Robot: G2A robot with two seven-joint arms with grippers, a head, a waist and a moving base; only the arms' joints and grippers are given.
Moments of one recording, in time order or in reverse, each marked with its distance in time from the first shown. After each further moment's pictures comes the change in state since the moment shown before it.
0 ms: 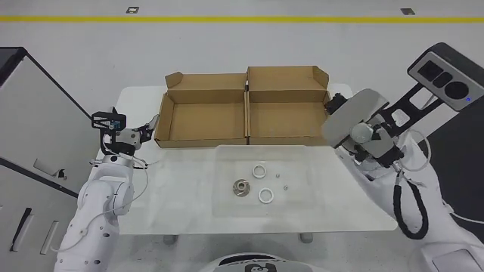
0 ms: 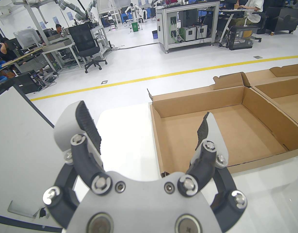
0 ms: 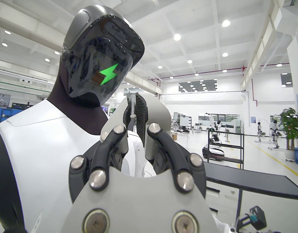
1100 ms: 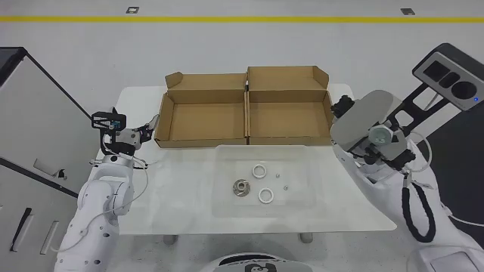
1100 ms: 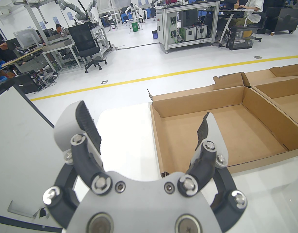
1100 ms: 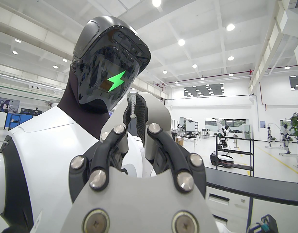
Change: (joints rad) left arm 0.000 0.000 0.000 0.000 0.000 0.000 0.000; right arm -0.018 -0.013 0.012 -0.013 0.060 0.000 0.039
